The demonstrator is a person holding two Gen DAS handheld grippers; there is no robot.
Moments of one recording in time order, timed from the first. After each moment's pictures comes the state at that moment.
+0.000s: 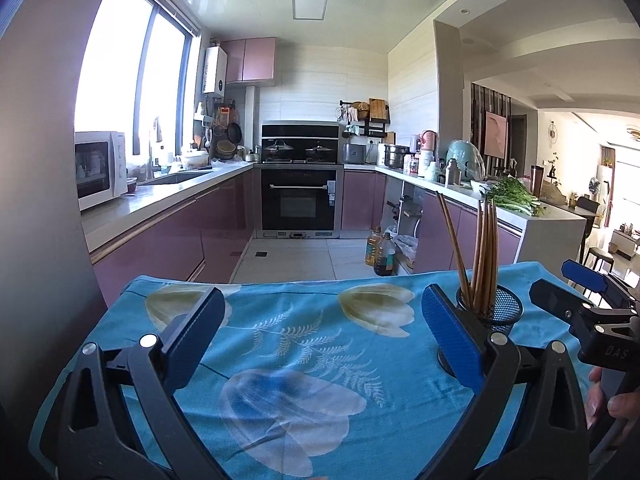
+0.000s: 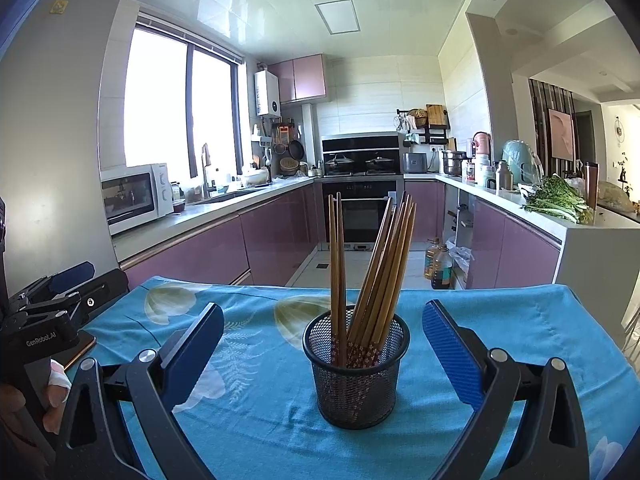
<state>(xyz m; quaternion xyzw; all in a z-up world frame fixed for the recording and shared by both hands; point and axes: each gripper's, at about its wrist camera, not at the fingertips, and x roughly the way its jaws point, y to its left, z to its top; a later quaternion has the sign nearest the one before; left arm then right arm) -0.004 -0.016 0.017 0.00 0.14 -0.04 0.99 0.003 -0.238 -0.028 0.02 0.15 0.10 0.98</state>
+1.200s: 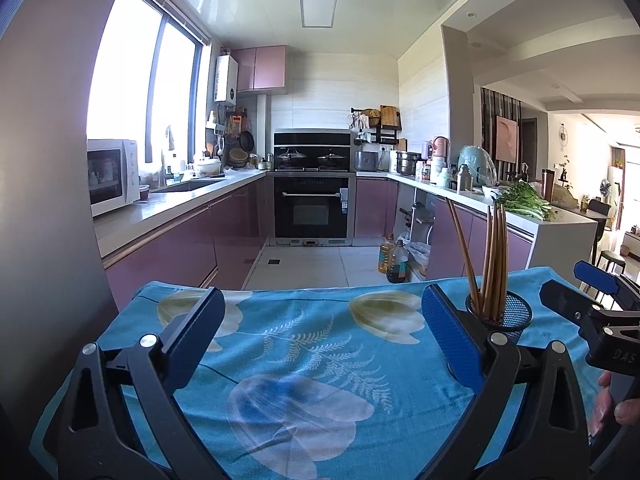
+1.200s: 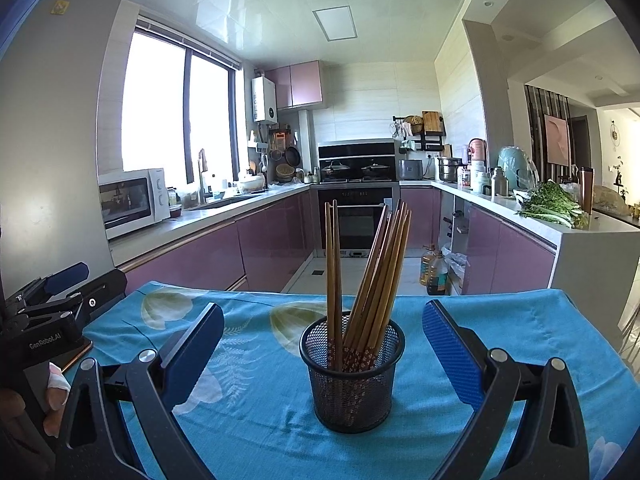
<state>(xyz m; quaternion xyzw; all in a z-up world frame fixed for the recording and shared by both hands) -0.005 -0.019 0.015 0.00 0.13 -0.01 0.99 0.000 -0.239 -0.027 0.02 0.14 0.10 0.99</state>
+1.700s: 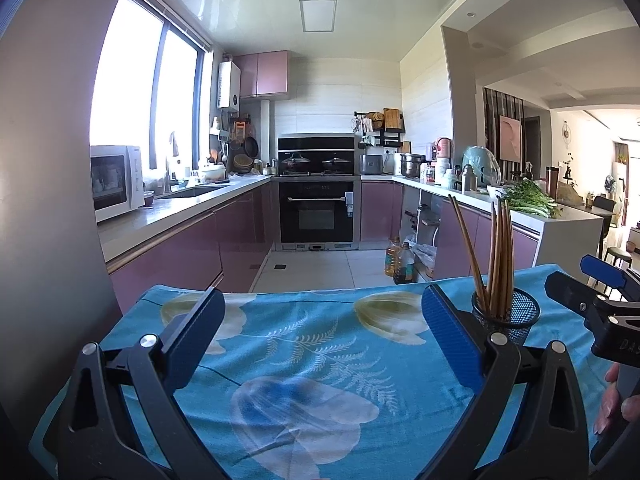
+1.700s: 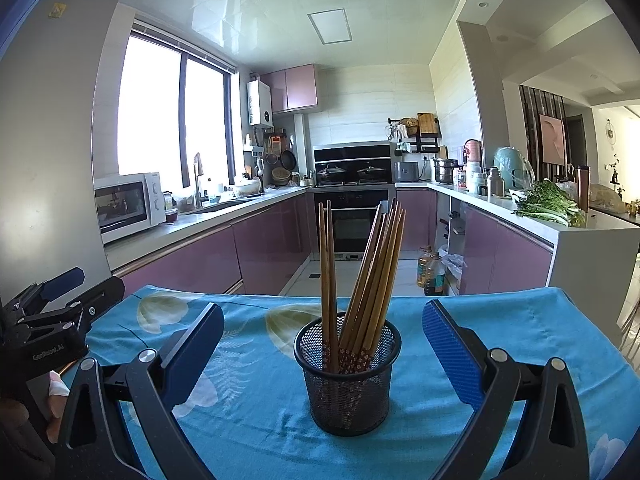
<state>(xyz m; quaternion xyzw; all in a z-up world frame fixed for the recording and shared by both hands) -0.003 -0.024 0.008 0.01 0.12 0.00 0.99 0.001 -0.240 -0.031 0.03 0.13 0.09 0.99</state>
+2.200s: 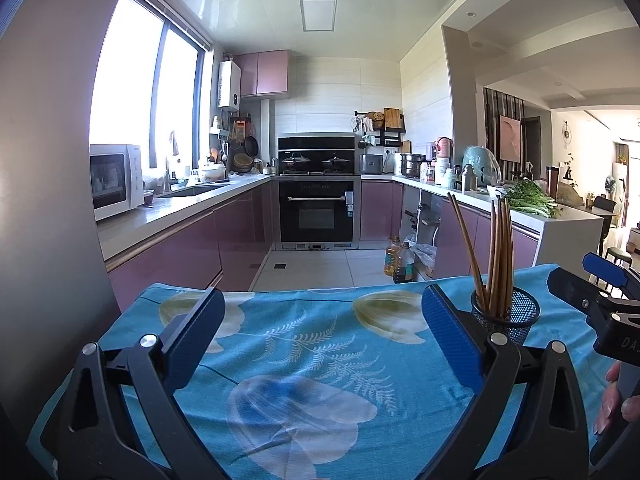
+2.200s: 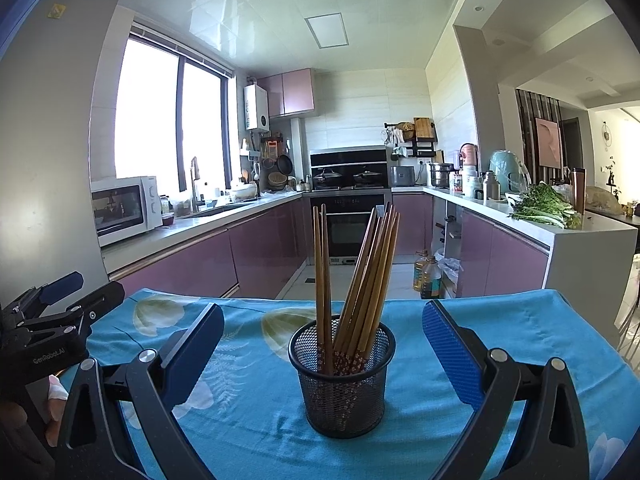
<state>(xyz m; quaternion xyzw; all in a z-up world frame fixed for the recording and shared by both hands) -0.003 -0.025 0.007 0.01 0.12 0.00 0.99 0.000 -0.243 -0.032 0.03 0.12 0.08 0.99</state>
